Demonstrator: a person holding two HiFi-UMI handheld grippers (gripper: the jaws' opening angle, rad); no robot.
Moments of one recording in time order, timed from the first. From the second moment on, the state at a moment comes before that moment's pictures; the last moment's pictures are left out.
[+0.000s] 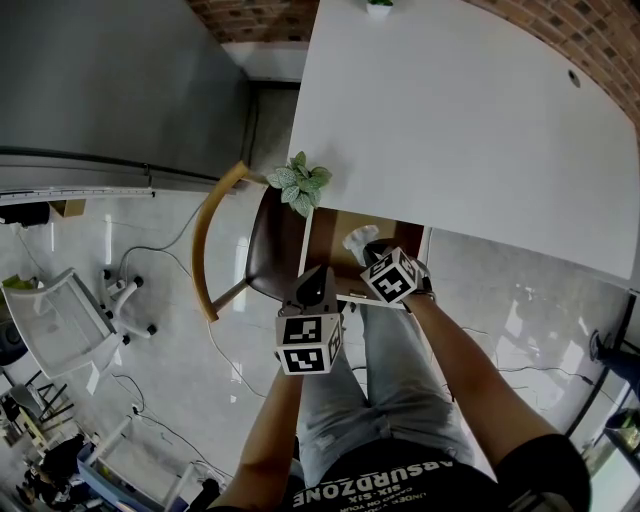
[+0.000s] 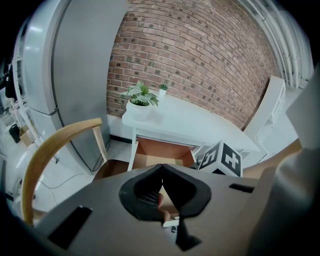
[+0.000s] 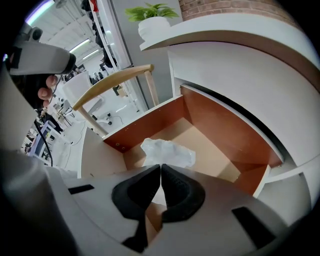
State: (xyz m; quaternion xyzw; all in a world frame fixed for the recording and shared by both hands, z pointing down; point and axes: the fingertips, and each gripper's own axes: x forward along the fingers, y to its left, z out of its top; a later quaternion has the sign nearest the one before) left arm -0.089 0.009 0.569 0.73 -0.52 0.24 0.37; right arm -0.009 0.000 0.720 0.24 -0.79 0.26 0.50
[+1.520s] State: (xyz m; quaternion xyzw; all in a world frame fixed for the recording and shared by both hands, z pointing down) left arm -0.098 -0.002 0.590 0.72 -0.52 0.25 0.39; right arm -0.015 0.002 0.782 0.21 -0.76 0.28 0.55
